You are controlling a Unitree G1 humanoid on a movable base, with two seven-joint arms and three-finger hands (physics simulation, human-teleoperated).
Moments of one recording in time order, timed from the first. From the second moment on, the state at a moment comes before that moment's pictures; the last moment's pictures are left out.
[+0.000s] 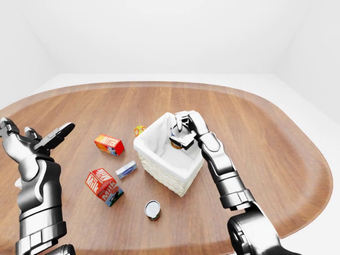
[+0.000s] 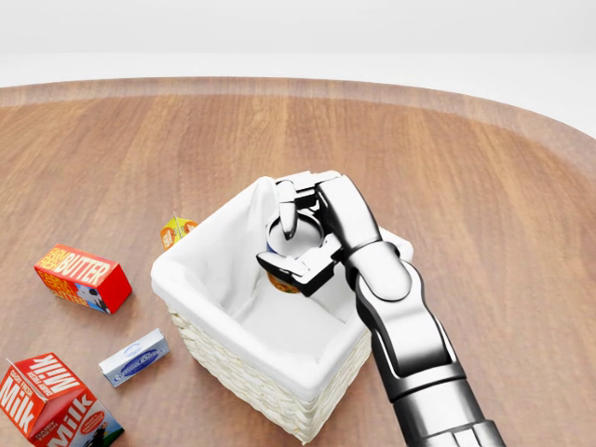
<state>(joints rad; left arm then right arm) -0.35 0.47 0.48 0.24 -0.55 0.09 0.36 -0.63 0.02 0.03 0.44 -0.08 0.09 0.17</state>
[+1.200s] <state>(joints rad) -0.35 0.47 0.47 0.25 -0.55 0.09 0.35 -0.70 0.04 0.03 0.59 -0.07 0.09 0.15</state>
